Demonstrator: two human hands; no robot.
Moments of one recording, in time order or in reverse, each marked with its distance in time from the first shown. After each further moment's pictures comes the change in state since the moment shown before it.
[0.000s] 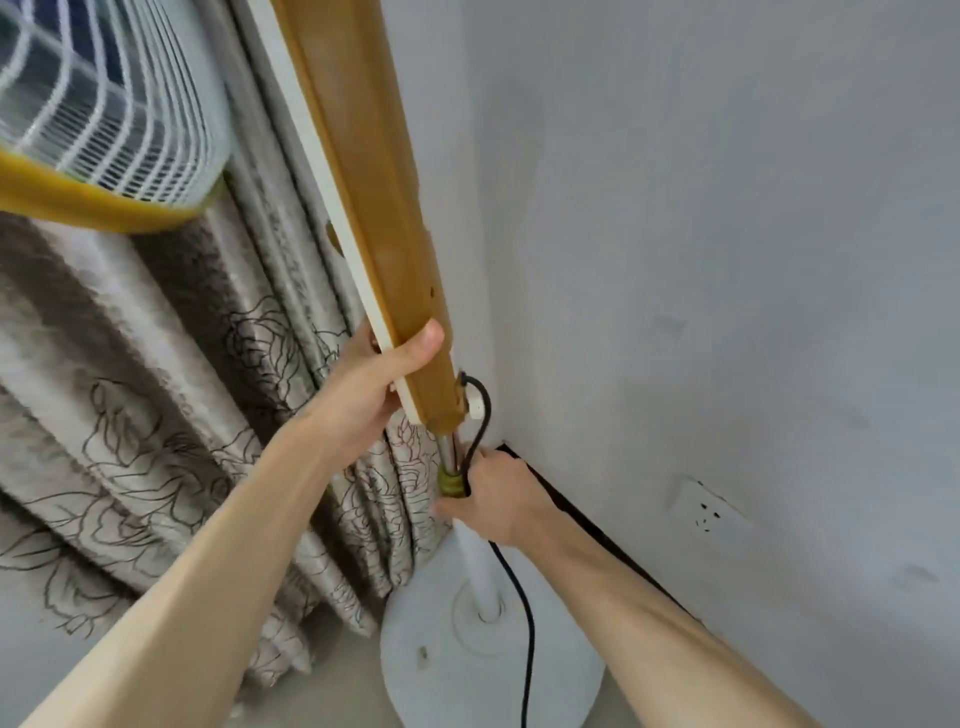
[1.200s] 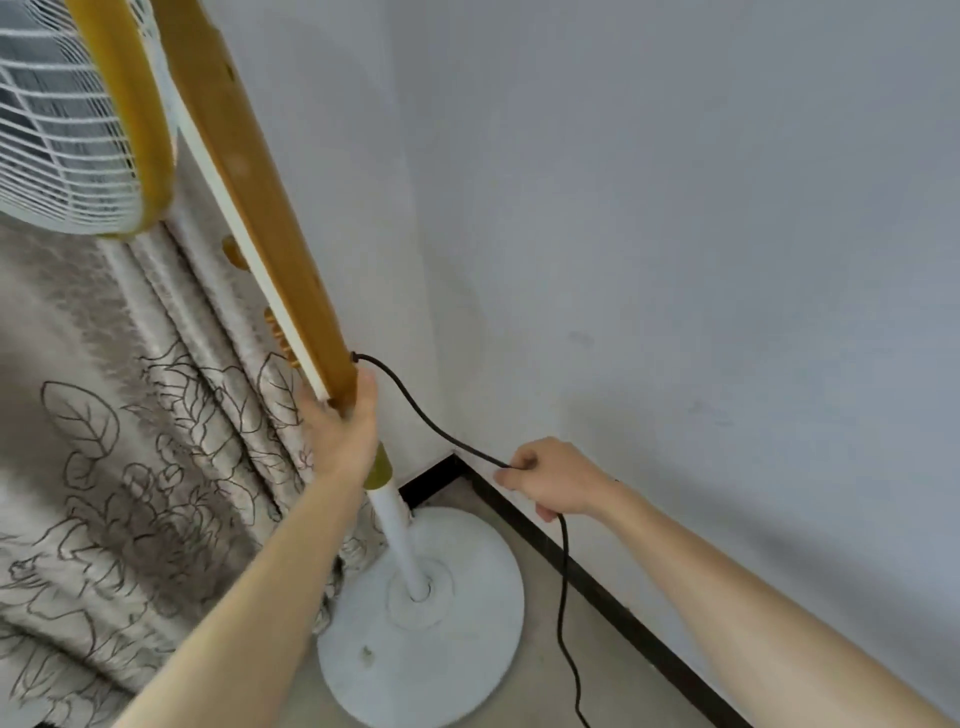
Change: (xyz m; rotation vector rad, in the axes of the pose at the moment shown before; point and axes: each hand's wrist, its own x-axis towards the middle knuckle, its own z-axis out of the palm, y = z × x) left_hand 0.018 -0.075 0.043 0.140 0.608 -0.143; right_hand -0.057 0.094 -0.085 0.293 -0.052 0.286
